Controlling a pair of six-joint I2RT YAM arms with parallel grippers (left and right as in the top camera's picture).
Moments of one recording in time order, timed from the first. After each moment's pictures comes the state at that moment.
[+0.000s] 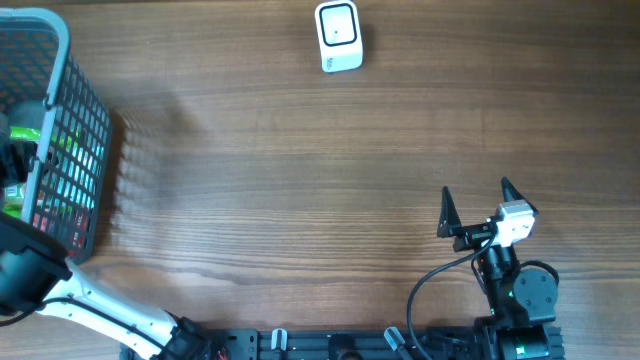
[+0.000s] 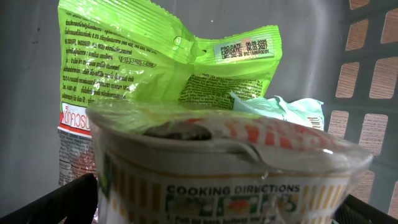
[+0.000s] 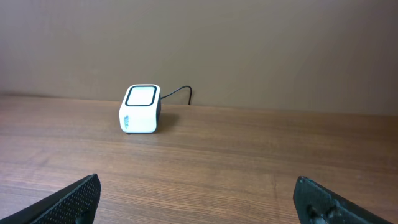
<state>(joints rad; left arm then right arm) 0.91 2.19 1.89 -1.12 0.39 0.69 0.10 0.01 0.01 0.00 -0.05 0.01</state>
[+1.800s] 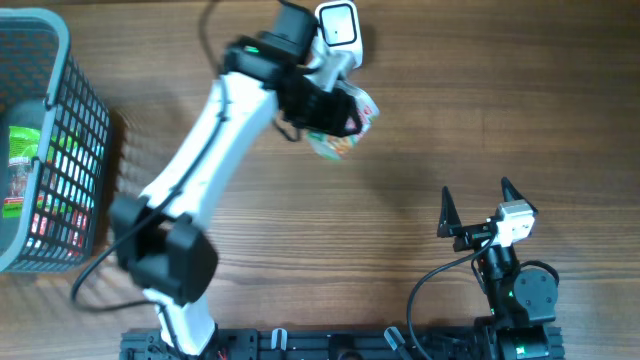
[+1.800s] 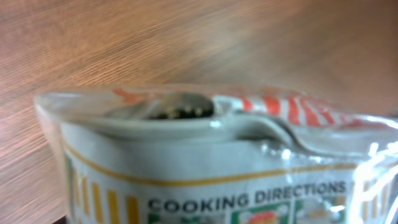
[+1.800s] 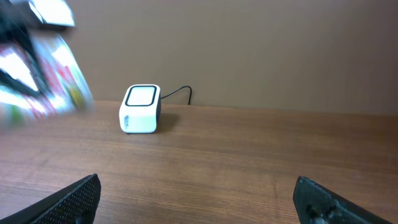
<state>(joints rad) -0.48 1.95 1.81 -1.11 0.45 -0.15 0.10 0.01 0.01 0.00 -0.05 0.01</state>
